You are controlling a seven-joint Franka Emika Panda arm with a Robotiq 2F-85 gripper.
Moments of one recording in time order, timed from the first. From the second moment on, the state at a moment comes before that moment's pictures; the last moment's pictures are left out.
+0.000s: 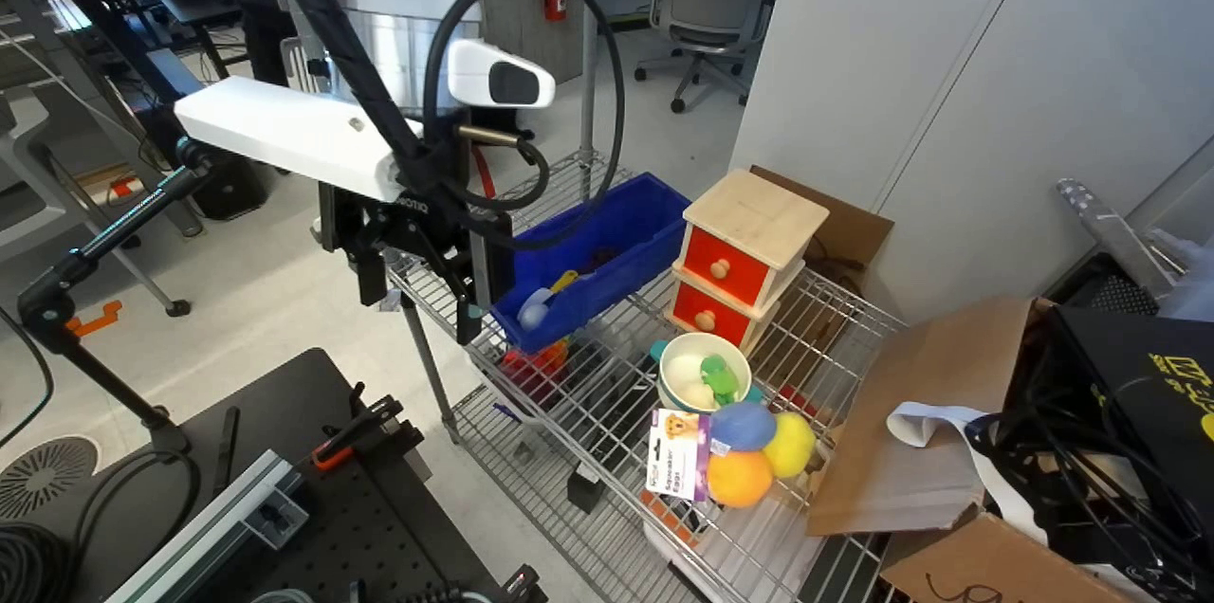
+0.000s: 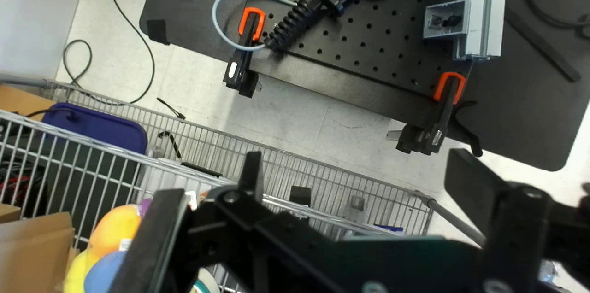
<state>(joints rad) 0.04 -0.22 0.10 -2.34 -0.14 1.82 -0.19</state>
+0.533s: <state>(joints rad) 0.05 -0.22 0.08 -2.34 -0.04 1.89 -0.24</state>
